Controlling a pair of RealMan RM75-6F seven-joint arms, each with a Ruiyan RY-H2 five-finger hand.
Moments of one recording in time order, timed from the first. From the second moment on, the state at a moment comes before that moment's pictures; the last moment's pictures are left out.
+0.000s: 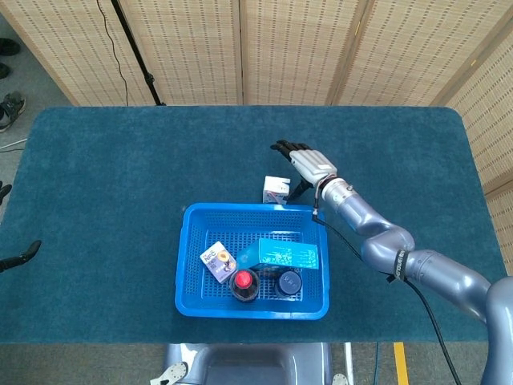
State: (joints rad) left arm -0.18 -0.92 -0.14 -1.85 1.27 1.42 -0.17; right arm 1.09 -1.40 0.35 -1.17 -1.03 0.39 0.22
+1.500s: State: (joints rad) left arm -0.17 -0.90 -0.16 -1.82 1.28 1.37 -0.24; right arm 1.06 -1.48 0.34 -1.12 -1.20 0.63 0.30
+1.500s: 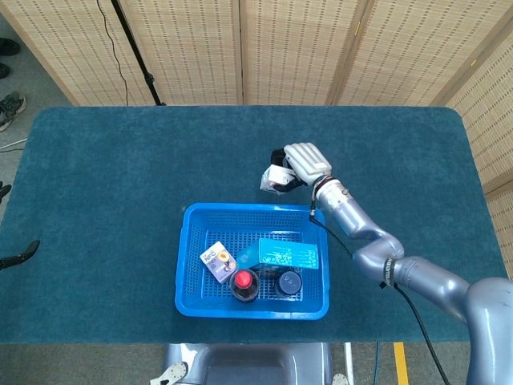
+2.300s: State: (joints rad) left arm -0.15 -0.90 -0.15 -1.83 1.30 1.37 -0.24; right arm 1.00 -1.18 0.30 -1.59 -1.16 0.58 0.24
